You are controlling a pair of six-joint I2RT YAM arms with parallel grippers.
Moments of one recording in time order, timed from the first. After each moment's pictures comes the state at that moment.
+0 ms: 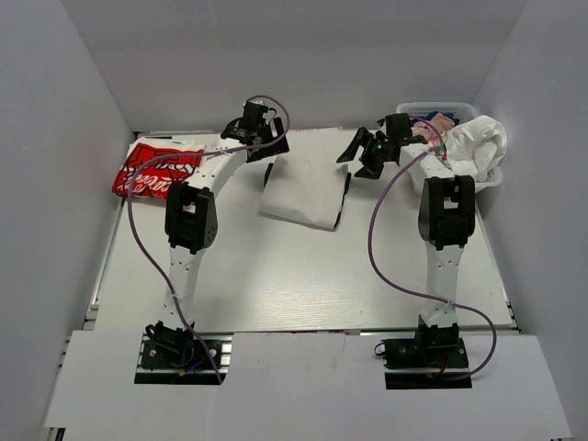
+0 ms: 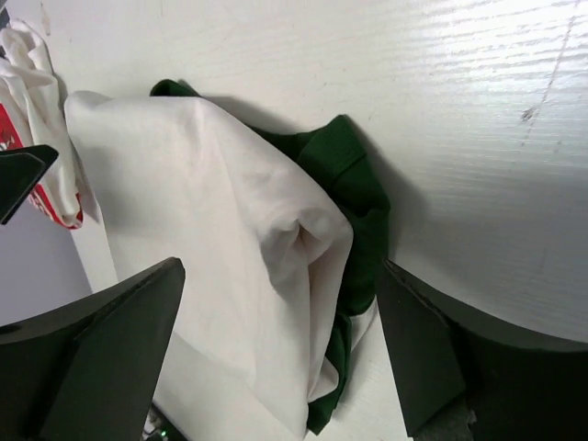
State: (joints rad) left arm -0.36 2.37 2.19 -0.58 -0.04 -0.50; right arm 0.15 2.27 1.86 -0.46 -0.56 0.59
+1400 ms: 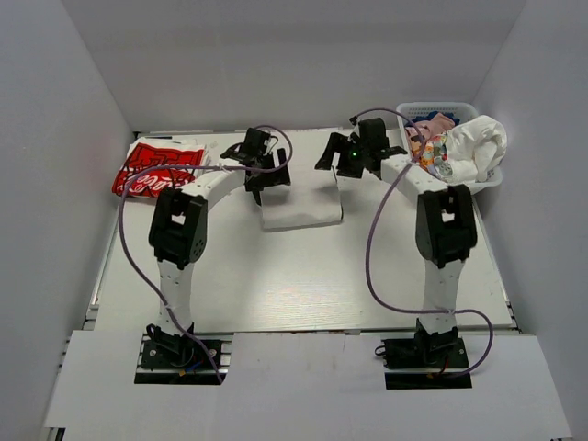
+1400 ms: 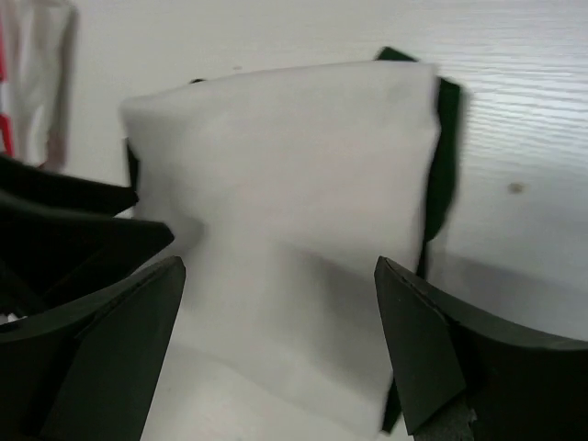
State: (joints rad) left arm -0.40 2.14 1.70 -0.45 0.04 -0.48; right arm 0.31 2.10 1.66 -0.27 -0.38 0.46
